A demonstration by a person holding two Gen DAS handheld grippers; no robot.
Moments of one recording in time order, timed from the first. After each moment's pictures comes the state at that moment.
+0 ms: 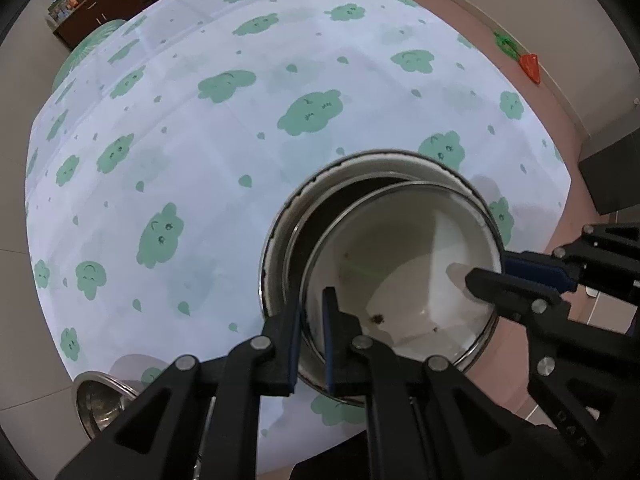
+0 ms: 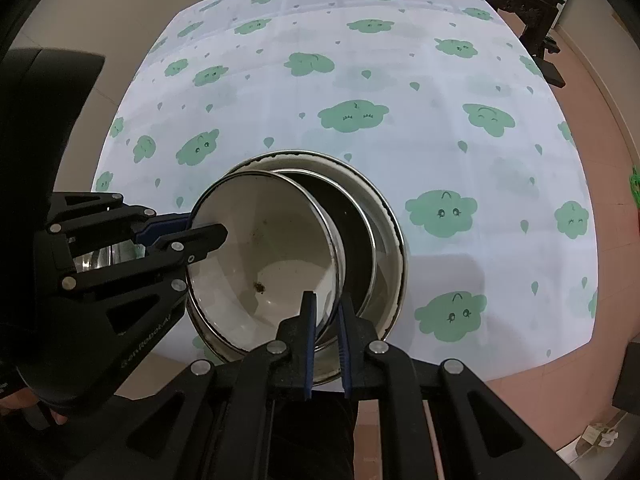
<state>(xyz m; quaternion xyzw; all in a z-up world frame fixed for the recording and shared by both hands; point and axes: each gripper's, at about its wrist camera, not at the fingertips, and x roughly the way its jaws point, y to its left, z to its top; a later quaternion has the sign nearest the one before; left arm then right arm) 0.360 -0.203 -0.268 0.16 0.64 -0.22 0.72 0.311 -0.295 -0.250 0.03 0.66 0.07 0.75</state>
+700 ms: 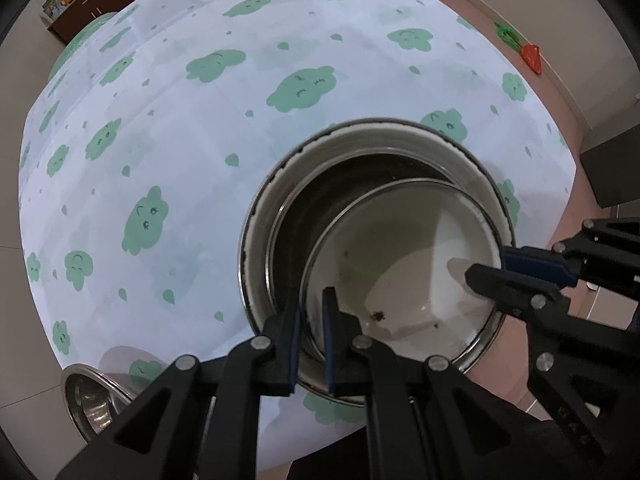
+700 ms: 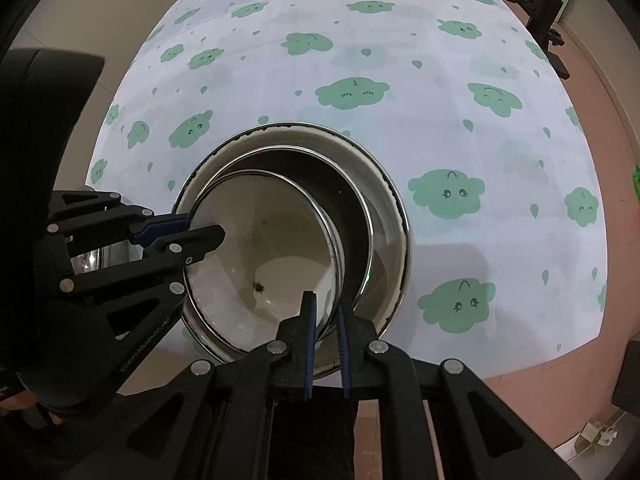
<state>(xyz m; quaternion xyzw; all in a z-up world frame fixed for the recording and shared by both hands) 0.354 -0.209 -0.285 0.17 0.65 -0.22 0.71 0.307 -0.297 -0.267 0.03 0.67 0.07 0.74</state>
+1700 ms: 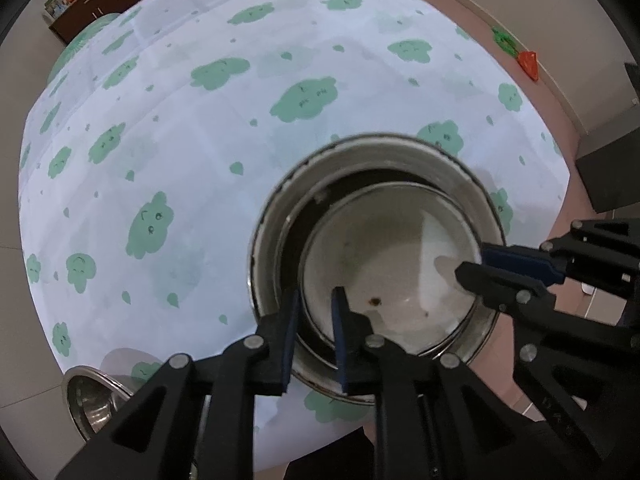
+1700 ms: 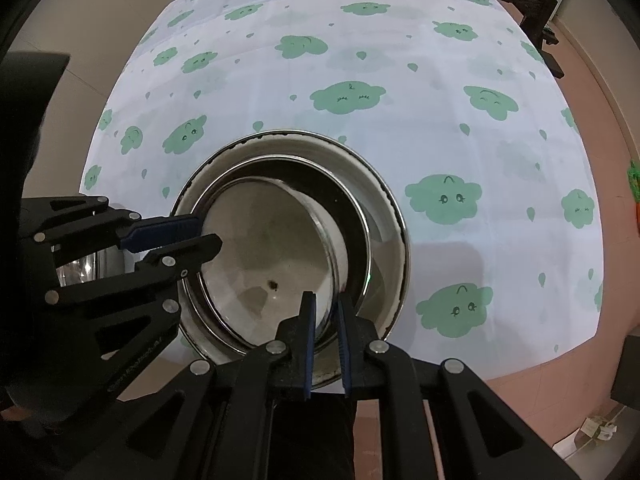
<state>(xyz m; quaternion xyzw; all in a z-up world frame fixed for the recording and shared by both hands) 0.356 -0.200 -0.273 0.16 0.64 -0.22 0.72 0.311 -0.297 -0.267 0.03 0.67 0.06 0.74</state>
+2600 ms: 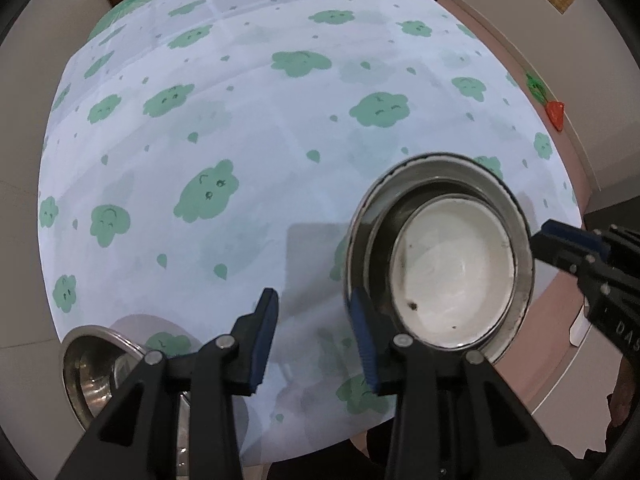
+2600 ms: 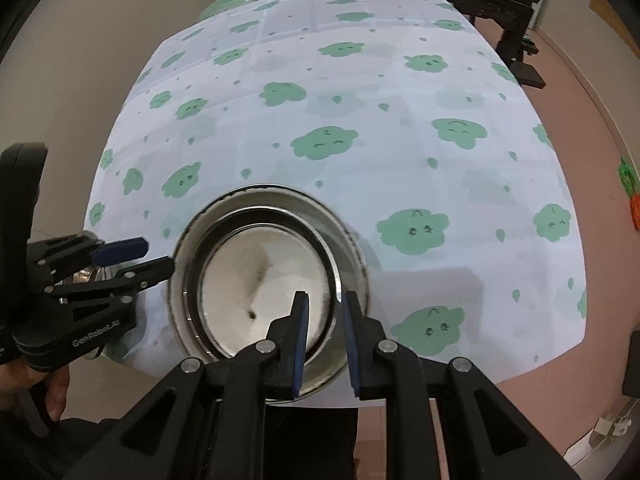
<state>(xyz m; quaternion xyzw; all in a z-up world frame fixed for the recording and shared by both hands) 0.365 -0.144 -0.274 0.09 0.65 -0.17 0.74 0.312 -0.319 -0.244 0.05 0.63 0.04 0.78</state>
